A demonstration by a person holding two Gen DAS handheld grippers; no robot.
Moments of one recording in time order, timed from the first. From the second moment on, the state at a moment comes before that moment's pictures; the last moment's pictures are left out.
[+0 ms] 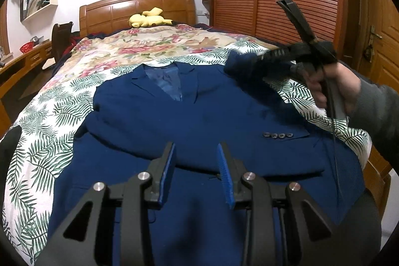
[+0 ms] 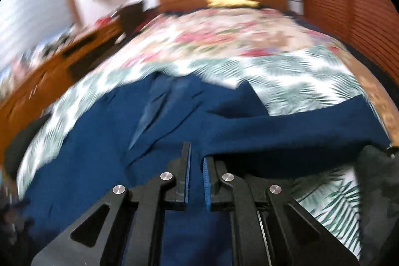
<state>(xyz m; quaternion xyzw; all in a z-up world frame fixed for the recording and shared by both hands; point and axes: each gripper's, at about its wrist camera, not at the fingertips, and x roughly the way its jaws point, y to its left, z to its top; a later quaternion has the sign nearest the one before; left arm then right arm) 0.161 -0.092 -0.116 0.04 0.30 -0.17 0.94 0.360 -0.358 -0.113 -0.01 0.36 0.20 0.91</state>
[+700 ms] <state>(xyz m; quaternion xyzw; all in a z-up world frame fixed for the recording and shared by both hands) 0.159 -0.093 -0.112 0.04 0.30 -0.17 0.94 0.347 -0.422 -0.101 0.01 0.37 0.12 0.92</state>
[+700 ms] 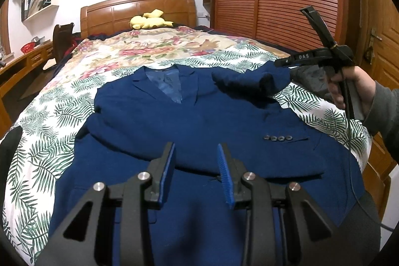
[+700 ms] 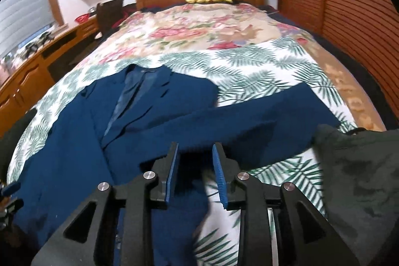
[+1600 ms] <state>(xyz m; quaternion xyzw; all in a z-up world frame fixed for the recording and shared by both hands) 0.161 -0.100 -0.116 0.04 0.31 -0.18 0.93 0.420 -0.509 -0.188 0.27 0.44 0.02 0.85</state>
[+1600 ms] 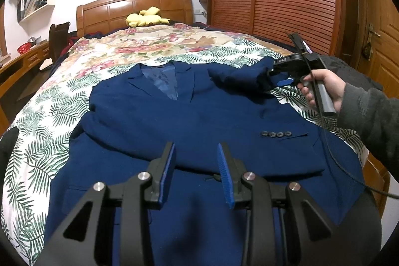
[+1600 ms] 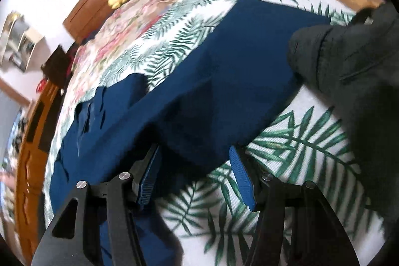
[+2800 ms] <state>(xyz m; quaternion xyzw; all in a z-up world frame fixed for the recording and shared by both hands) 0.158 -0.099 -0.113 0.04 0.30 -0.19 0.93 0.403 -0.493 -0.182 0.26 0.45 -0.01 0.86</state>
